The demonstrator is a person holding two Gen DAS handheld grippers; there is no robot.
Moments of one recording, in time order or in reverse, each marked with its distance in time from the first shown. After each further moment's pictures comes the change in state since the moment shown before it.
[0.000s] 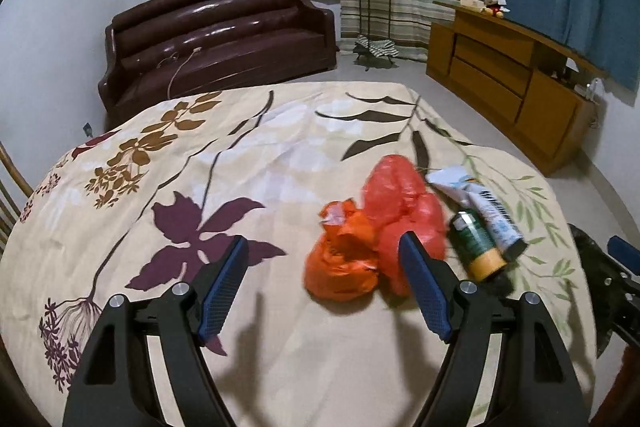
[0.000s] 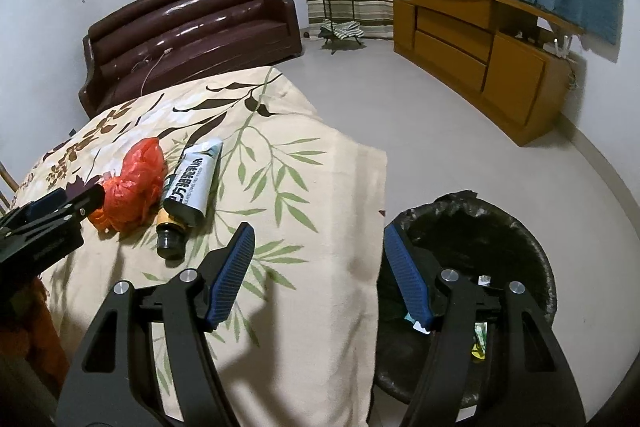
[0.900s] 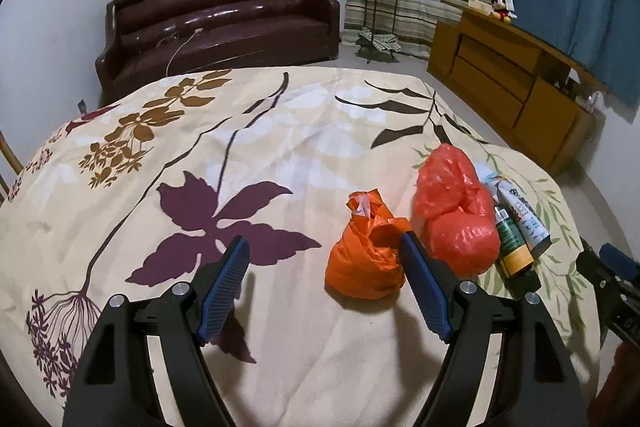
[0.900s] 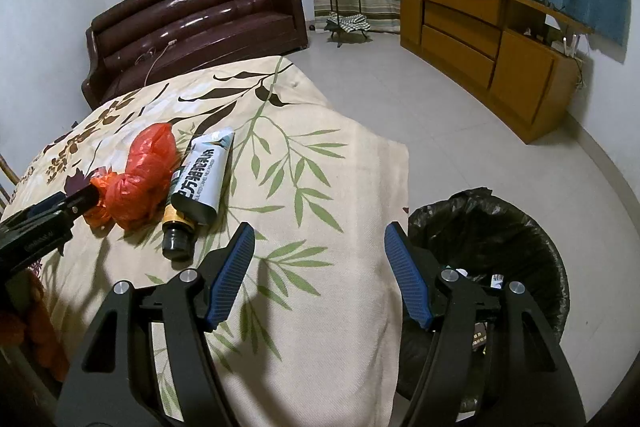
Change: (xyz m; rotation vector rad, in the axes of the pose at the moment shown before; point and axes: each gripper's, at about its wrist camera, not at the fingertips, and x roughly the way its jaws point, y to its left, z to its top) left arm 0.009 0.021 -0.005 -0.053 0.038 -0.051; right arm 0.013 0.012 -0.001 -0.010 0.025 0.011
